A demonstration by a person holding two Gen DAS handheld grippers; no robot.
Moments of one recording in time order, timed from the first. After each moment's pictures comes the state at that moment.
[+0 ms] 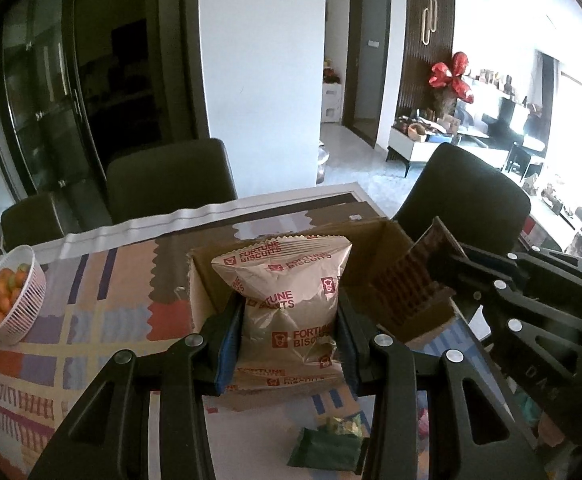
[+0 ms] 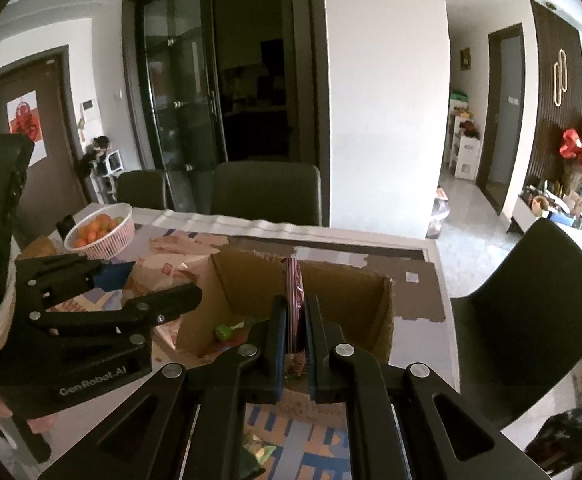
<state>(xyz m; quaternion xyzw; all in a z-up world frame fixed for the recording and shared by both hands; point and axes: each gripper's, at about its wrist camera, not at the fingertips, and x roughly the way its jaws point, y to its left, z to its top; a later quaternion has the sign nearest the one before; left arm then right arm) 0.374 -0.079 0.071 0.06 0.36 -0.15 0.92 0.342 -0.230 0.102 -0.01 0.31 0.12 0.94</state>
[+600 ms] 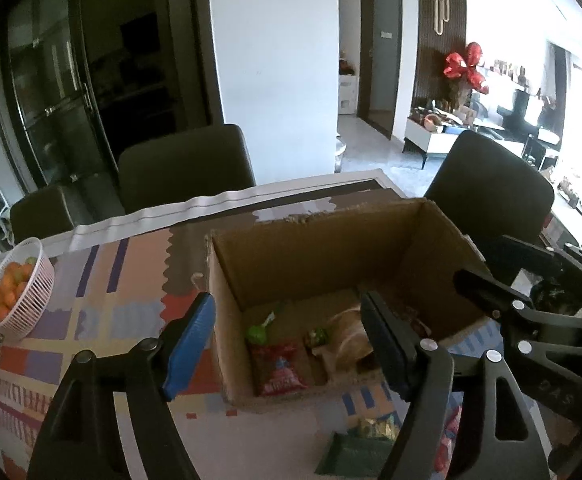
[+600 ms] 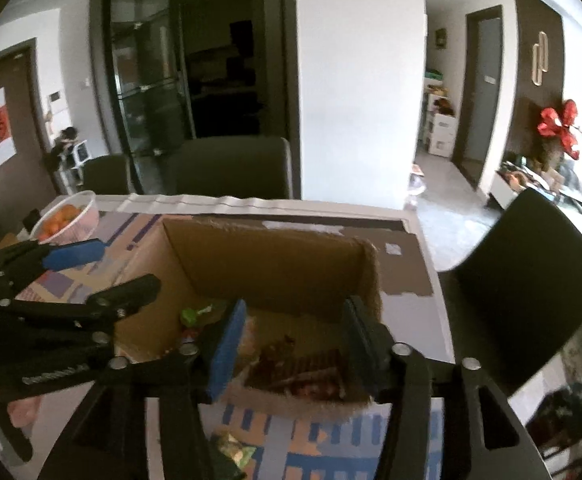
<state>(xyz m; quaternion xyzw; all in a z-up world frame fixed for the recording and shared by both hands) 0.379 -0.067 0.046 0.07 0.37 -0.13 0.92 0.355 -0.232 0.065 0.00 0.34 0.05 0.94</state>
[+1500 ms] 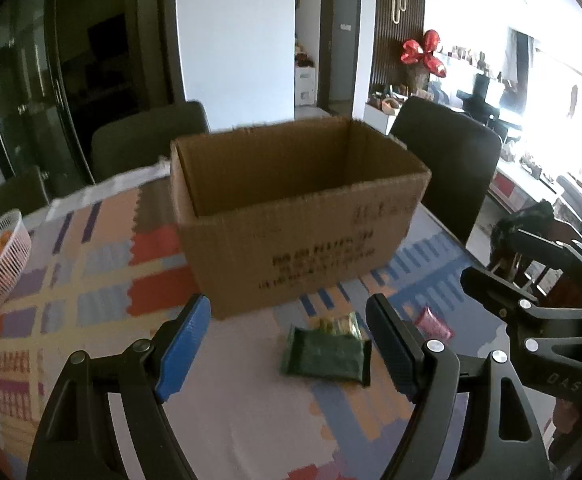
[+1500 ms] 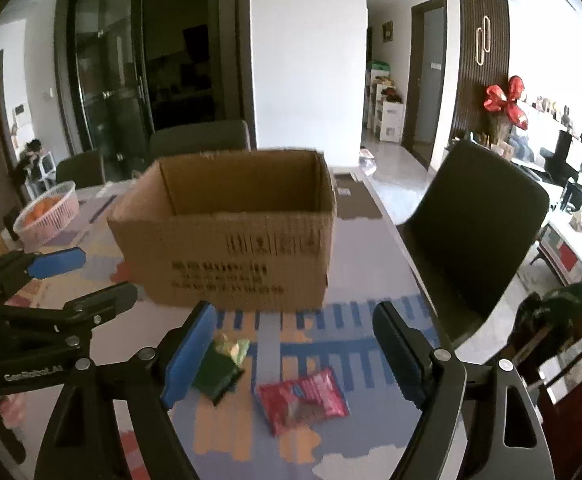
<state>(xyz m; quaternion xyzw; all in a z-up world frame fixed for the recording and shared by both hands) 0.282 -0.052 -0.002 0.08 0.38 -0.20 0.90 0.232 -0.228 0.028 0.02 0.34 -0.03 0.94</state>
